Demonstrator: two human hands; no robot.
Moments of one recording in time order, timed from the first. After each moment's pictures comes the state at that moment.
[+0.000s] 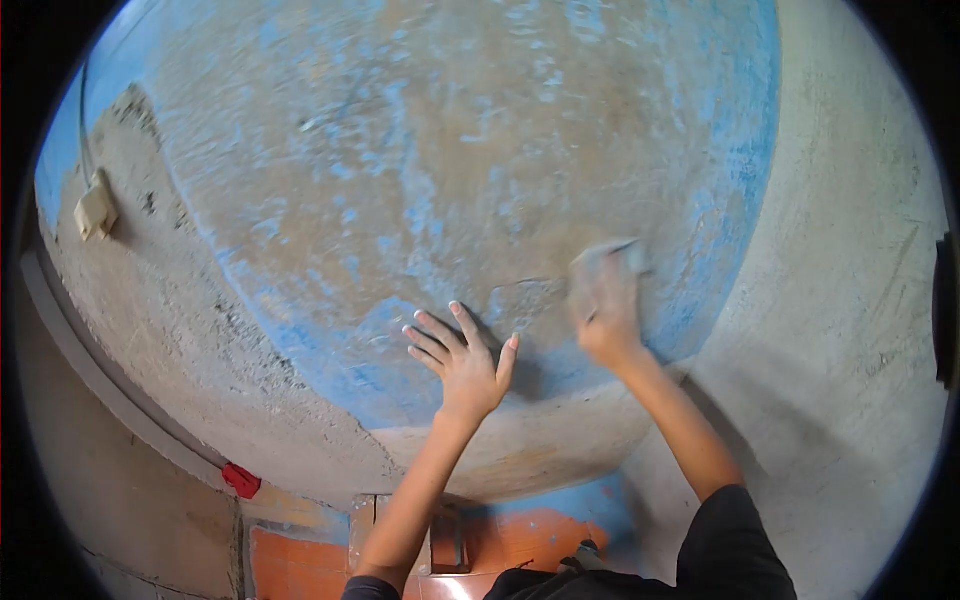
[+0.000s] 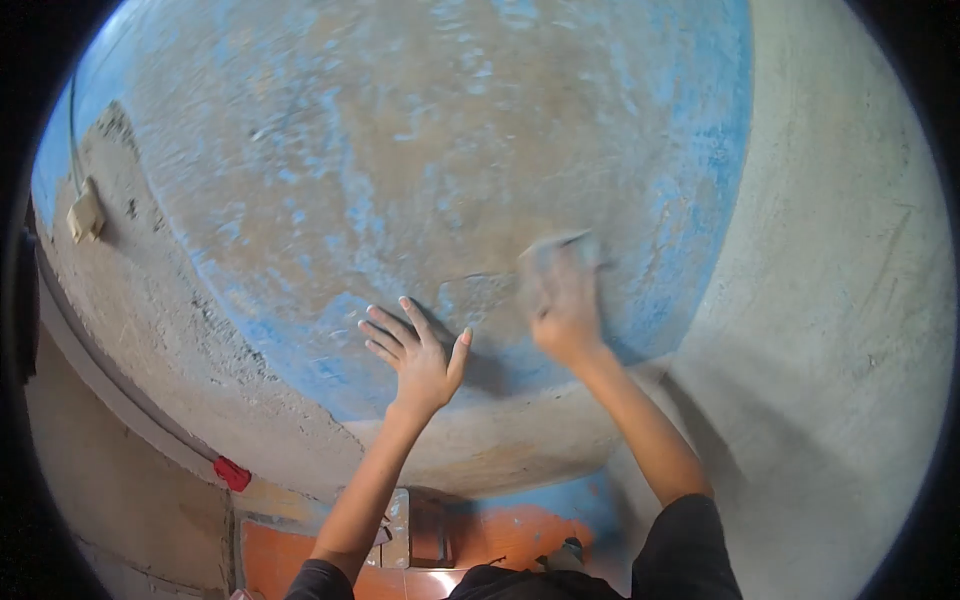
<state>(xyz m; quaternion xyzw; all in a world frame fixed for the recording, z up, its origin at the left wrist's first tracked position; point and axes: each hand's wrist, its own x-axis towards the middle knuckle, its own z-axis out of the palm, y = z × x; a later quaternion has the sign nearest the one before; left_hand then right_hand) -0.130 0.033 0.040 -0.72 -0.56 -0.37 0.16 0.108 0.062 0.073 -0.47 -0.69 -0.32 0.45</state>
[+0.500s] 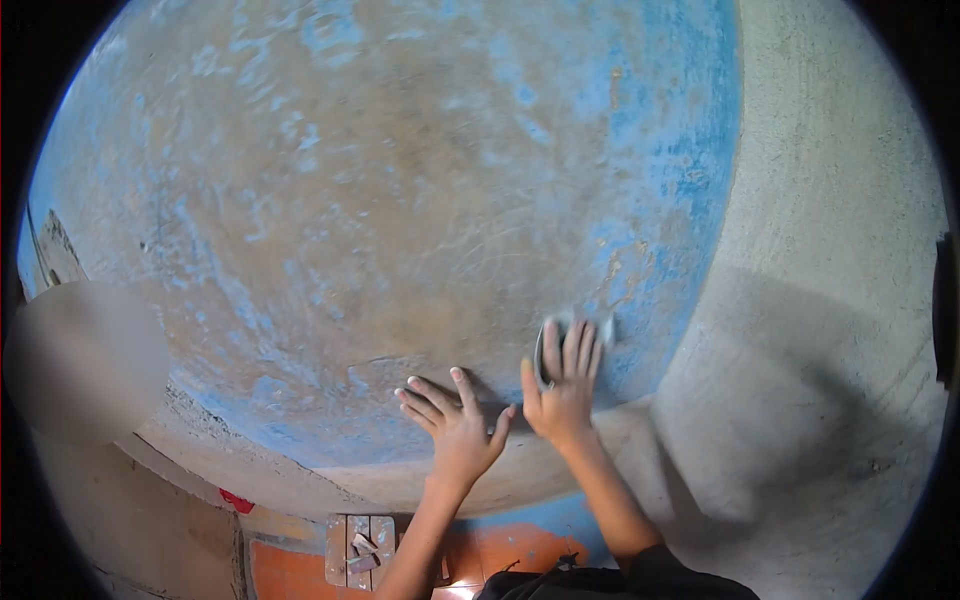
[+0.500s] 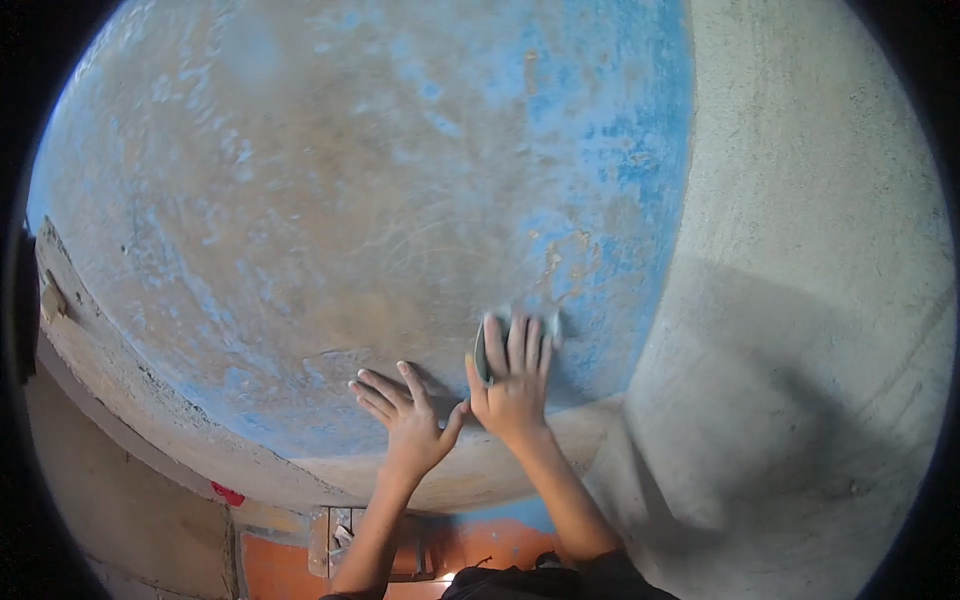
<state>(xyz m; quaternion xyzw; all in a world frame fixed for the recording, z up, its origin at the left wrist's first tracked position) 0.016 0.039 0.007 -0.76 -0.58 -0.27 0.15 0.180 0.063 0.031 -0.53 -0.64 -0.21 0.52</state>
